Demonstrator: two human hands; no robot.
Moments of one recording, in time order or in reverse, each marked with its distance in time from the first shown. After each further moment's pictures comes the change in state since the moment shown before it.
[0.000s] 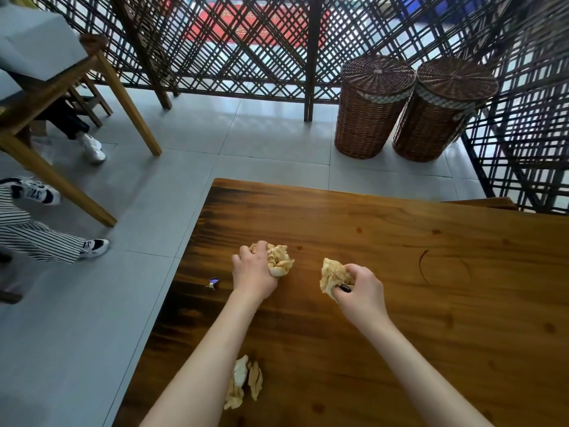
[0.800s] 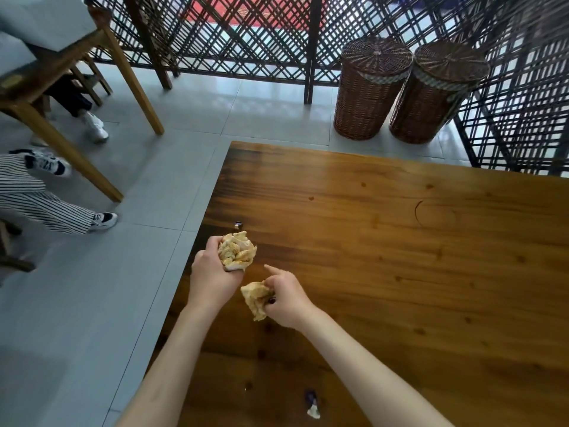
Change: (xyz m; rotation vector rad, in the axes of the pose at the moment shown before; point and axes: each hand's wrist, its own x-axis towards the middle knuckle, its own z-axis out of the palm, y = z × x) left_hand -0.142 -0.110 -0.039 -0.395 0.186 -0.039; right_hand -0.131 -0.047 0.107 -0.132 -0.522 -0.239
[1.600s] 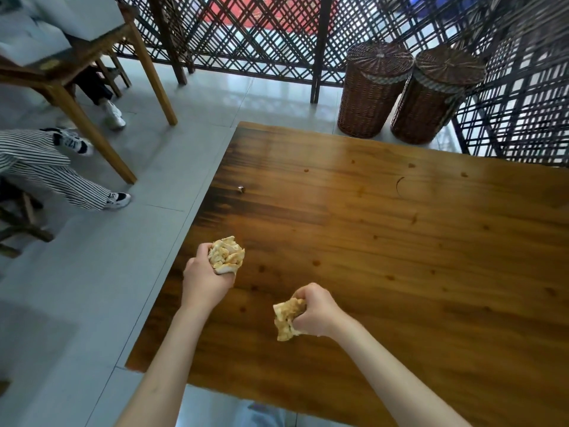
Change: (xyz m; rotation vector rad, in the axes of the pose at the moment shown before) left_hand -0.124 -0.031 -0.009 -0.058 -0.007 -0.142; right_hand -0.142 0.050 0.017 0.028 -0.089 0.201
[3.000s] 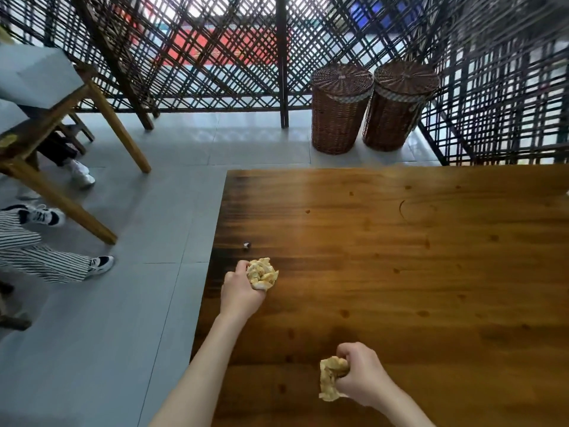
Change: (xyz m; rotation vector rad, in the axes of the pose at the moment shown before) left_hand 0.125 0.040 0.012 0.153 -0.197 0.177; right_hand 0.022 -0.001 0.014 0.039 0.139 0.244
